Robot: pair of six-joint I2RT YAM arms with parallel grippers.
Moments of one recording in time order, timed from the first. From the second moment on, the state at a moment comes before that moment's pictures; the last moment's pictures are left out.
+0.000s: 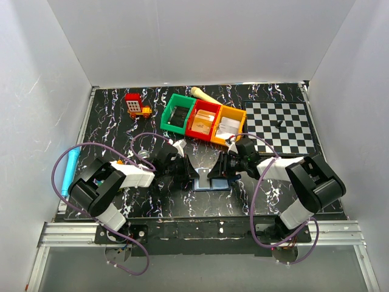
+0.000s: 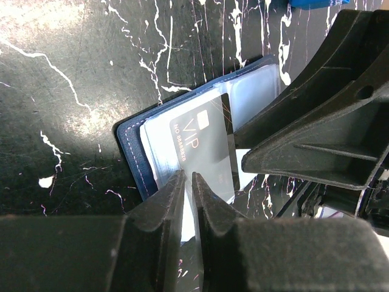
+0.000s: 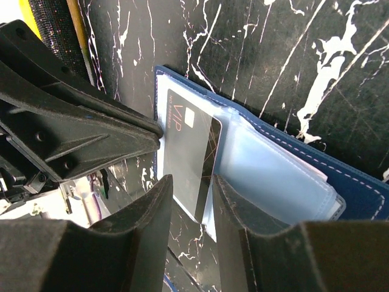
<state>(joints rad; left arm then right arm) -0.68 1.60 0.56 0.36 0.32 -0.80 0.55 1.58 0.57 0.23 -0.59 0.76</state>
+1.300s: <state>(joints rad) -0.68 1.60 0.56 0.36 0.31 -0.81 0.51 1.64 0.45 0.52 -0.71 0.90</state>
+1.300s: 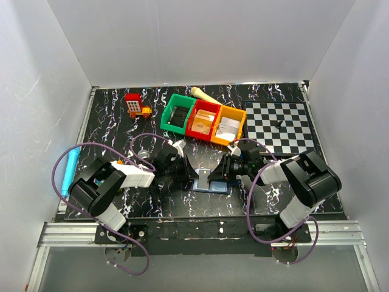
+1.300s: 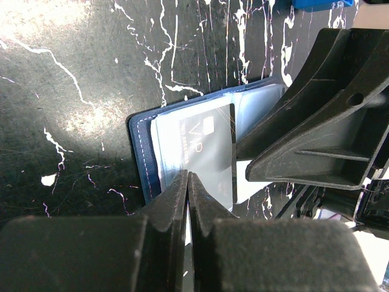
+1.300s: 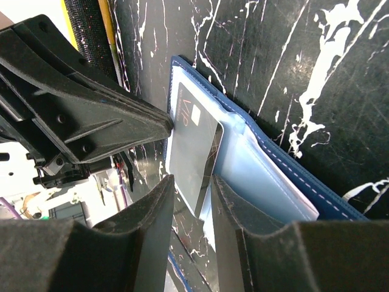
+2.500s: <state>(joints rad) -0.68 1.61 0.55 0.39 0.32 -0.82 0.50 1.71 0.46 0.63 -0.77 0.97</state>
